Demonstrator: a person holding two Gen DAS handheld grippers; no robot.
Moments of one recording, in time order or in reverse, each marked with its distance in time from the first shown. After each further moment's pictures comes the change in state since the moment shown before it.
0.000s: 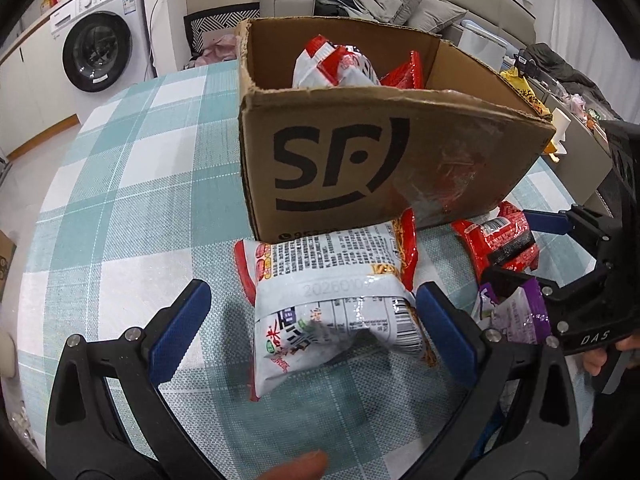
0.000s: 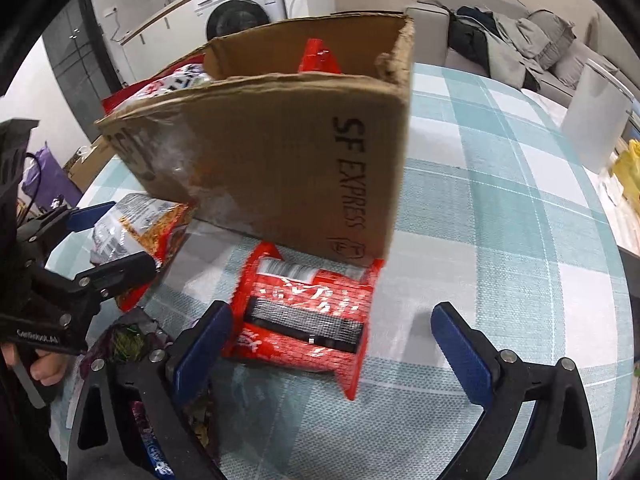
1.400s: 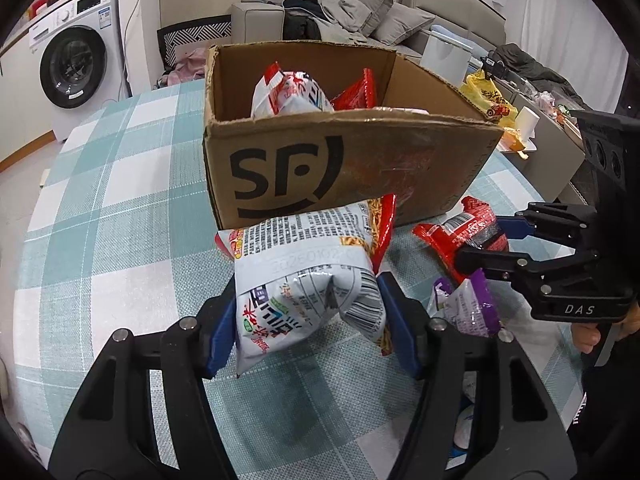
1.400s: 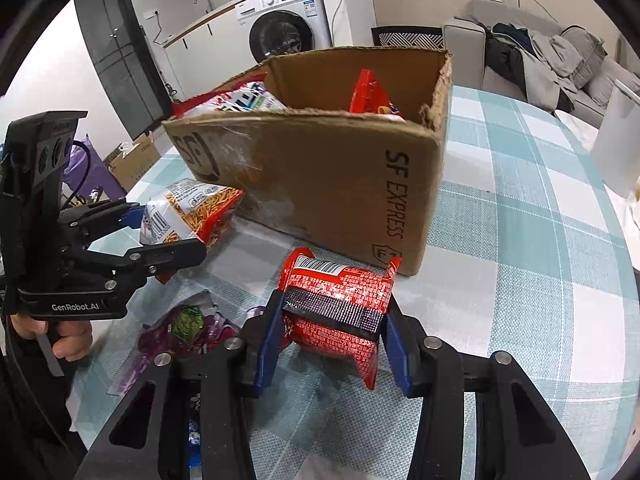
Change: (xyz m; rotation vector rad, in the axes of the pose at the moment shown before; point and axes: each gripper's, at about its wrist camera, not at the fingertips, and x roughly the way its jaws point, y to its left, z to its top) left arm -0.028 -0.012 -0.003 0.056 -0.044 -0.100; right arm -0.032 0.008 0.003 -0.057 -0.051 0.135
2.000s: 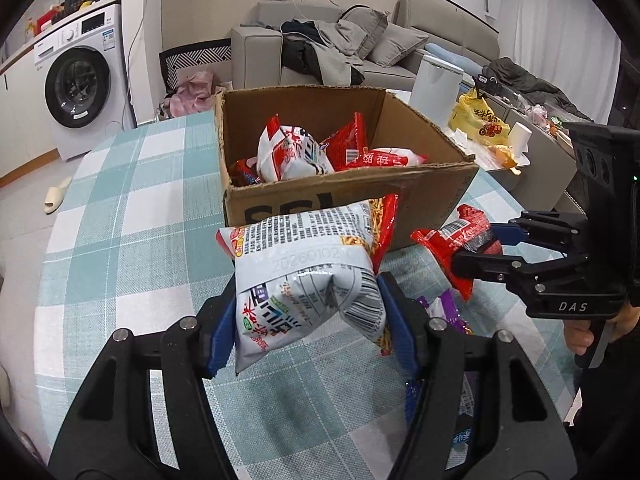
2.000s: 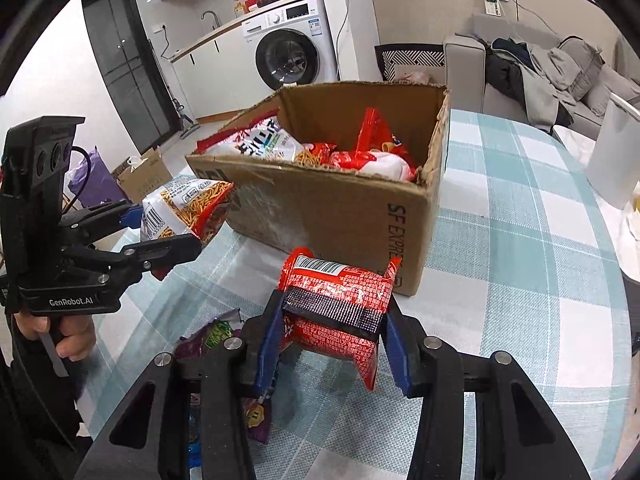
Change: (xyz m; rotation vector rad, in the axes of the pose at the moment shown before) left arm -0.049 -0.011 0.007 0.017 -0.089 0.005; right arm -0.034 0.005 0.003 0.004 -0.074 0.015
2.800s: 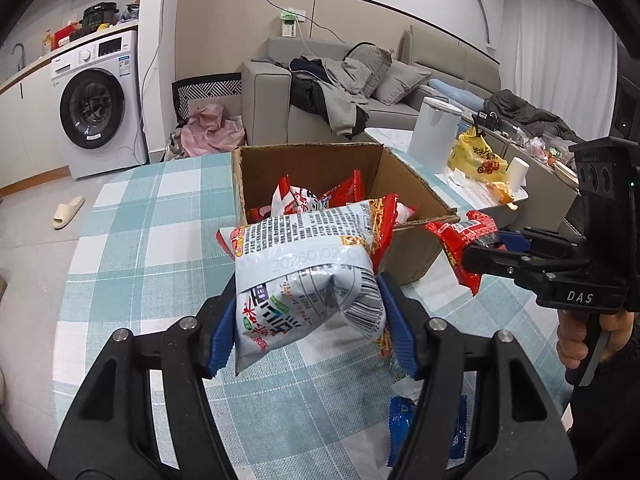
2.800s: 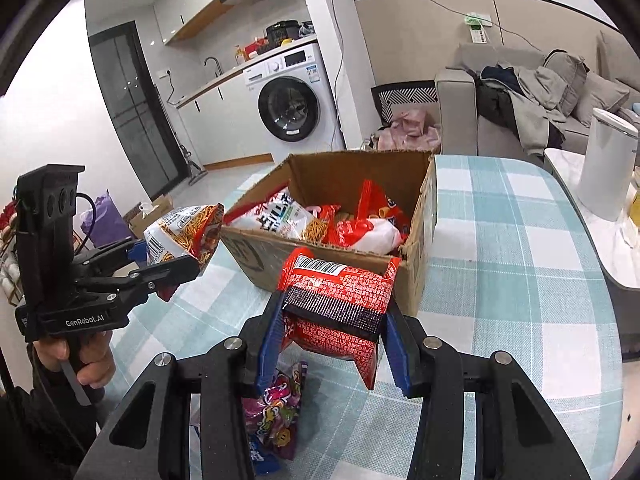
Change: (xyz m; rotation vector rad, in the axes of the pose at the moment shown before) left arm -0.059 -0.007 0.012 -0.028 -0.139 0.019; right arm -0.042 -0.002 0.017 0.050 -0.167 0.034
